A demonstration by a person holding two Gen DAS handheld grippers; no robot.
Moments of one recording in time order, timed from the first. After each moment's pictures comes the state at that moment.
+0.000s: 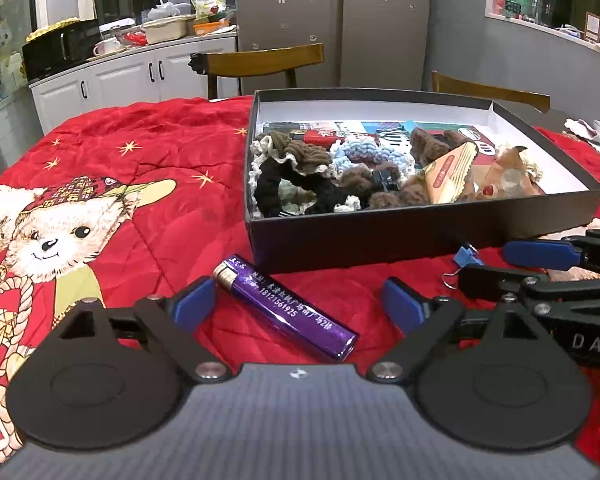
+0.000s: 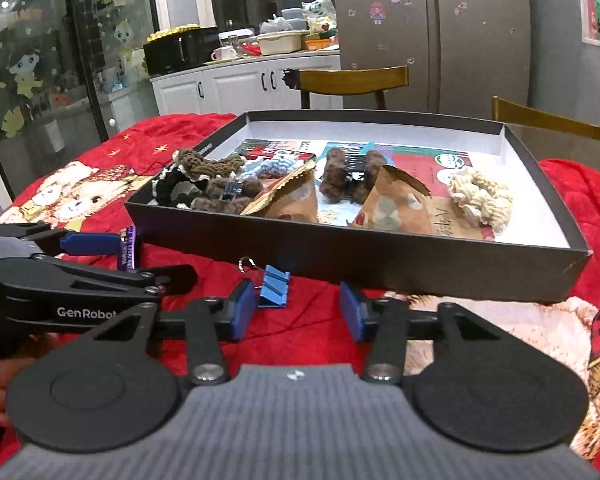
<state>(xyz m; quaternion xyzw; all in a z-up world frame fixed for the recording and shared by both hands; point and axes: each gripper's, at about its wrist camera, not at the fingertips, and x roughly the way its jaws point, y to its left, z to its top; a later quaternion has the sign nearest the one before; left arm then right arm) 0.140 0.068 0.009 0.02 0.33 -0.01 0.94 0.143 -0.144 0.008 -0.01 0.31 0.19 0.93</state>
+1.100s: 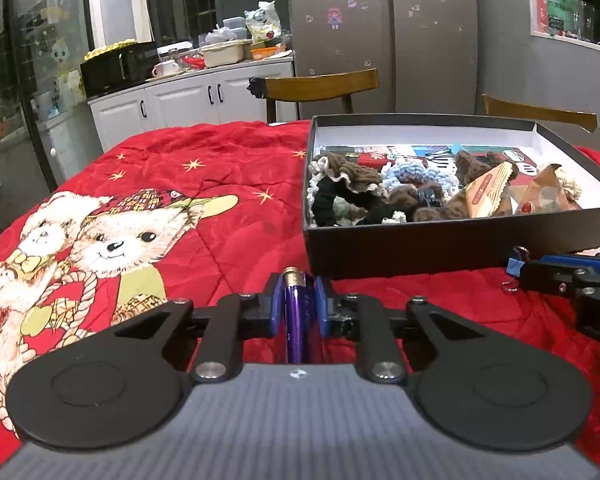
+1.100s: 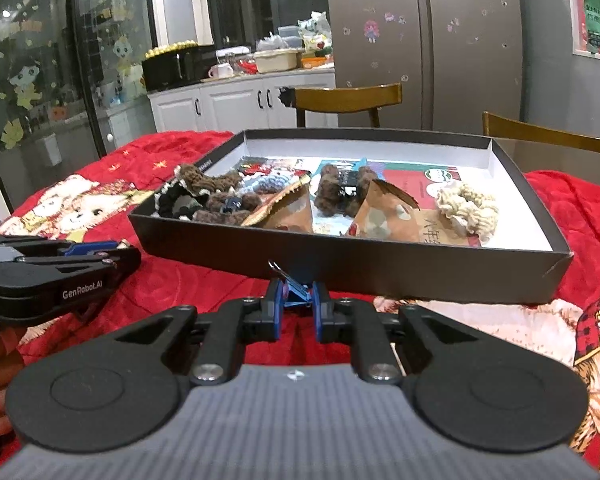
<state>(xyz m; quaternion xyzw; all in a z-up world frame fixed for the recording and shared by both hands) 0.117 0.063 0.018 0.03 0.29 0.08 0.95 0.133 -0.151 0.014 0.00 0.28 0.19 0.94</state>
